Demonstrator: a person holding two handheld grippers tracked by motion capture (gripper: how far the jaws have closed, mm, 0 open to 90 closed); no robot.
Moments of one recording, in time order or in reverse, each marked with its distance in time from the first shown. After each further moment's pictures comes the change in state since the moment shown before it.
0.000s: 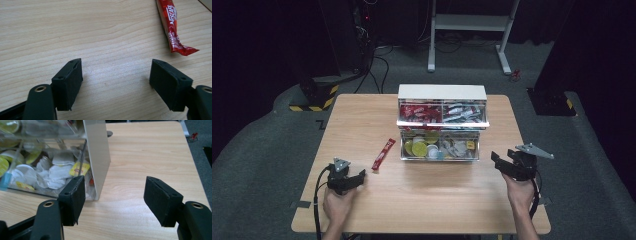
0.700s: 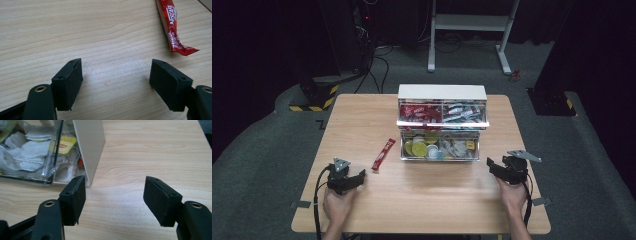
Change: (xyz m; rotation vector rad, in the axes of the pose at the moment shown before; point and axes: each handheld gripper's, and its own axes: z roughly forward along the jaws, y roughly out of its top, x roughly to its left) left arm 0.000 0.000 0.000 0.000 0.000 0.000; right arm -0.004 -0.029 0.034 0.065 -0.030 0.019
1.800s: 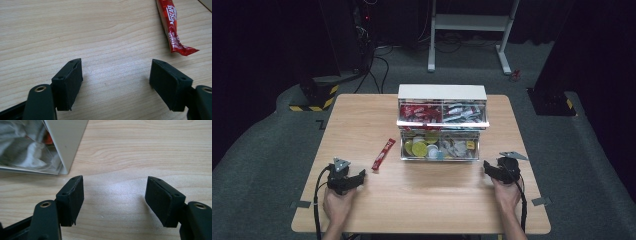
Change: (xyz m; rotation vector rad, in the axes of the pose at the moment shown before) left arm 0.000 0.000 0.000 0.000 0.000 0.000; right arm -0.006 -0.018 0.043 0.085 -0.083 -0.012
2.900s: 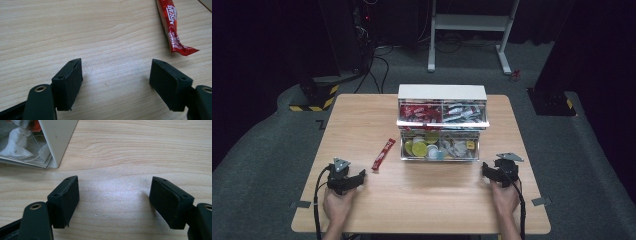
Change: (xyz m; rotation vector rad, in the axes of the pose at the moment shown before) left arm 0.000 0.000 0.000 0.000 0.001 0.000; right arm 0.005 -0.006 0.006 0.004 -0.075 -0.053
